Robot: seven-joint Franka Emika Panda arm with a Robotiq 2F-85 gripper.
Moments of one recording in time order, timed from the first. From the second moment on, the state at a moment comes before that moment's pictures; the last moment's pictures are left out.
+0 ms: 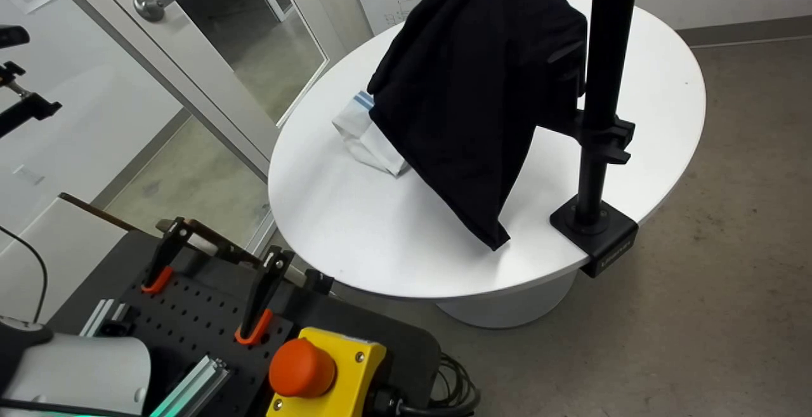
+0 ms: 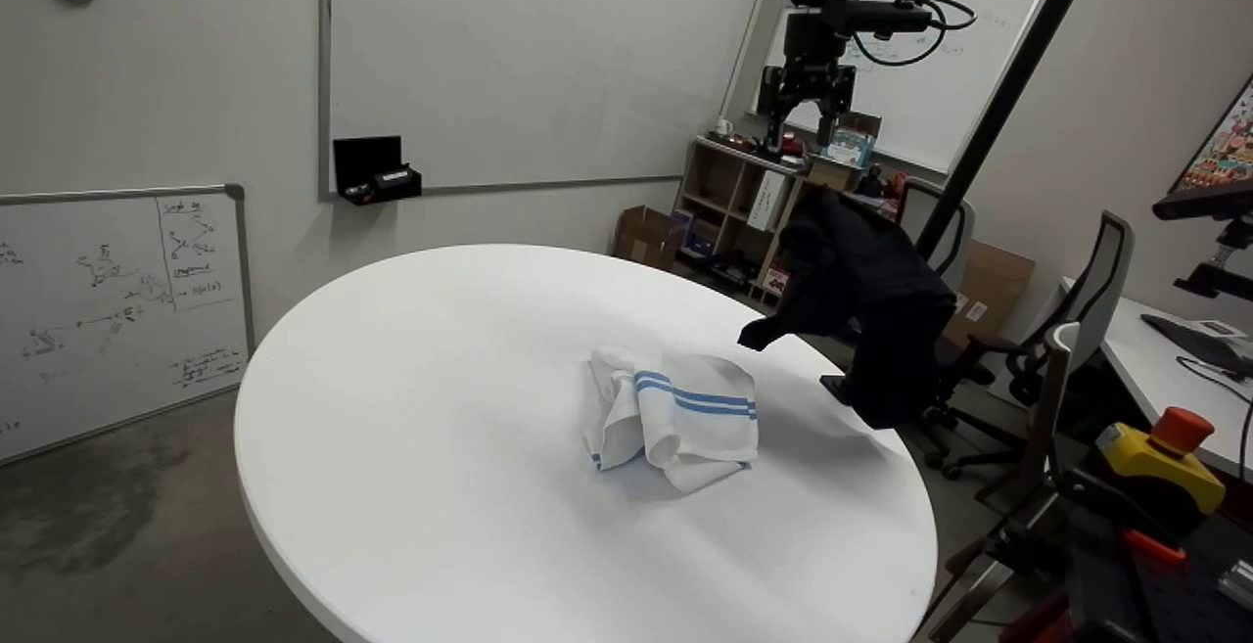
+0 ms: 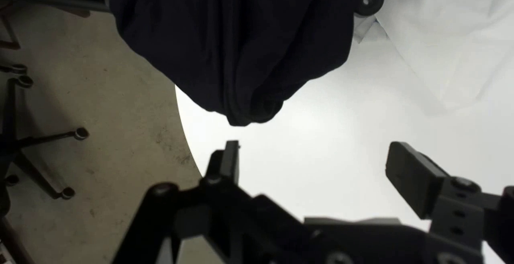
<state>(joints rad) -0.15 0.52 -0.22 -1.54 -0.16 1.97 0.19</state>
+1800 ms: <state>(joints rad) -0.21 0.33 -0.25 -1.94 -0.28 2.20 0.18</state>
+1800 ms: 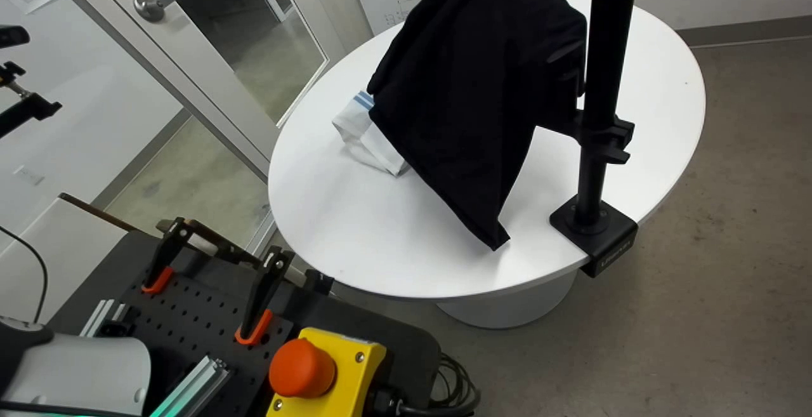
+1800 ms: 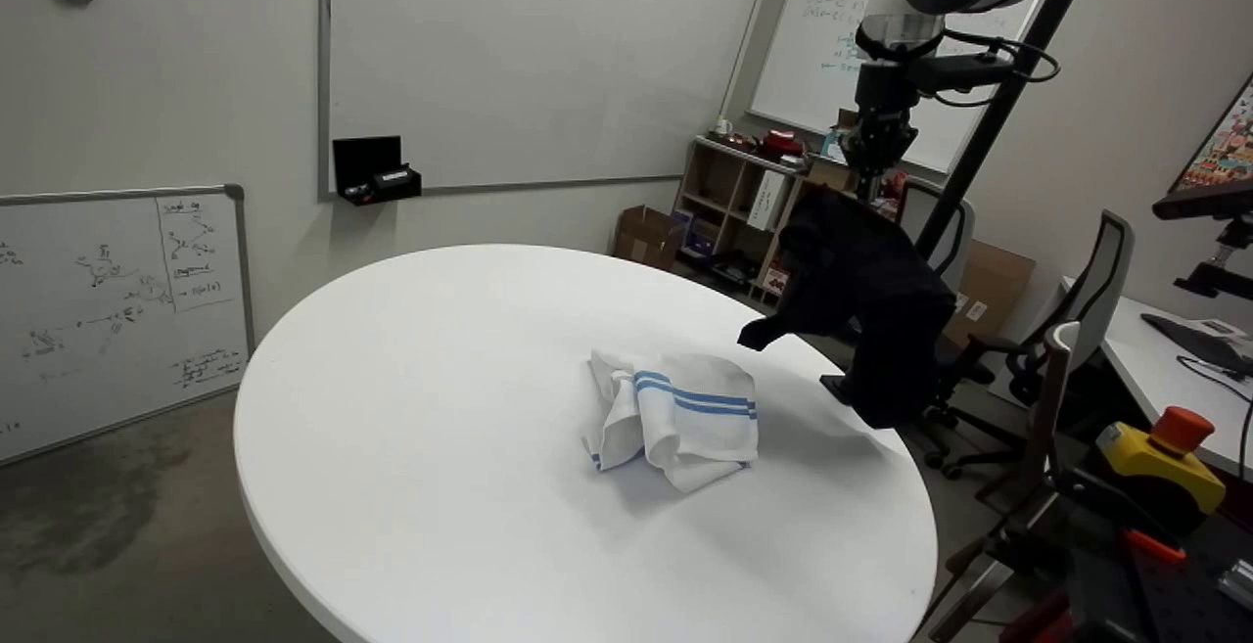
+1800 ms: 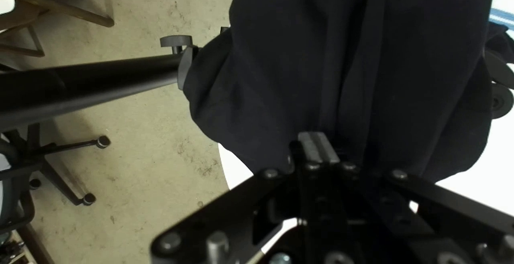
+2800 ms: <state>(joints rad) -0.12 0.49 -0.26 -1.86 -0.44 2.24 0.34</state>
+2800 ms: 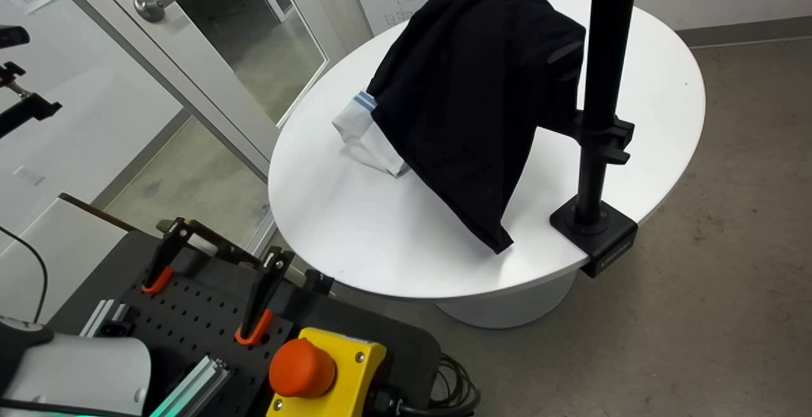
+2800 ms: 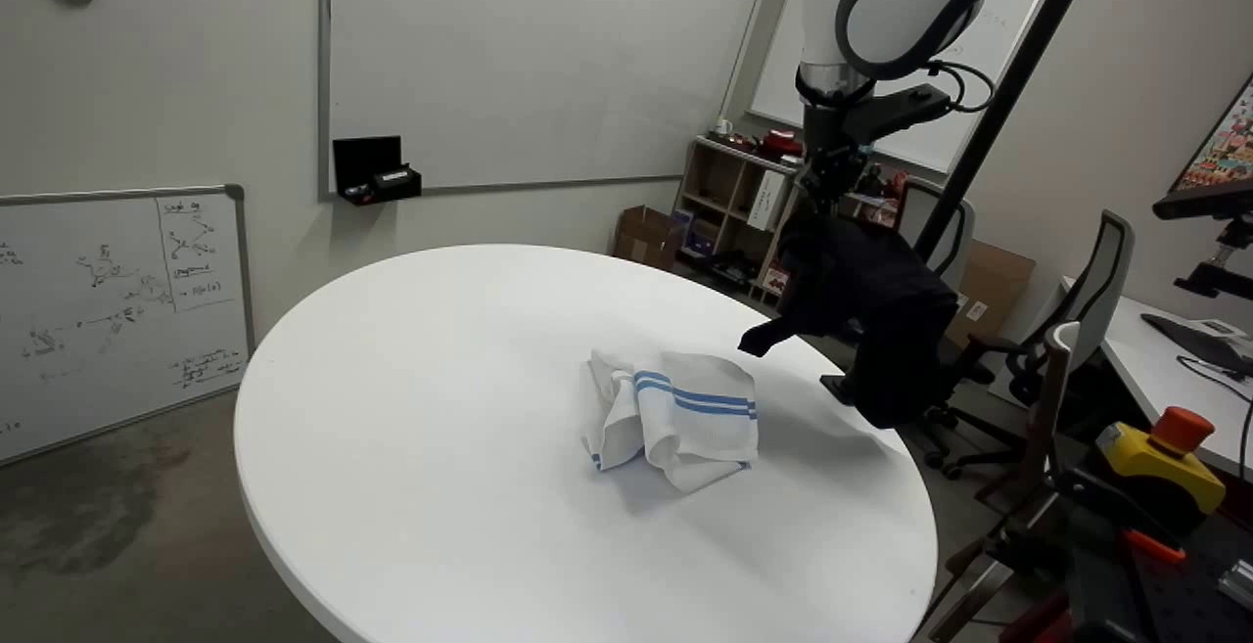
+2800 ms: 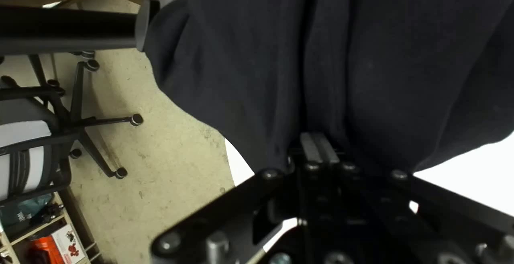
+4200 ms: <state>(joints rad) -0.11 0.53 -0.28 -1.87 -0.44 2.26 0.34</state>
